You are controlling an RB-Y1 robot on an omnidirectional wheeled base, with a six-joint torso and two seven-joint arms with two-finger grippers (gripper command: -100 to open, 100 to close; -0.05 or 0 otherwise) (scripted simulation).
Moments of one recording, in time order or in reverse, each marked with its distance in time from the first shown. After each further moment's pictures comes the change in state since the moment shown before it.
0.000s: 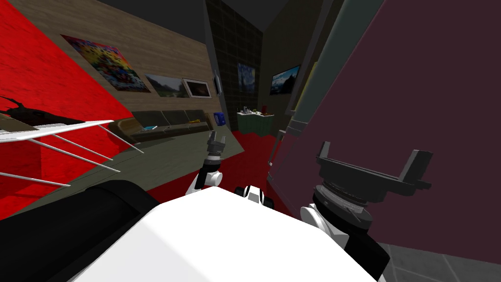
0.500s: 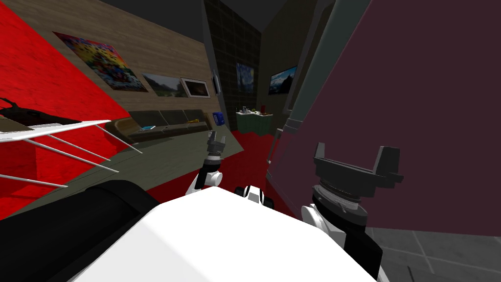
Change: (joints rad) left arm 0.000 0.000 0.000 0.000 0.000 0.000 0.000; right arm 0.009 0.026 -0.036 0.008 0.131 0.057 0.051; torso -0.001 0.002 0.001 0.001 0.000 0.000
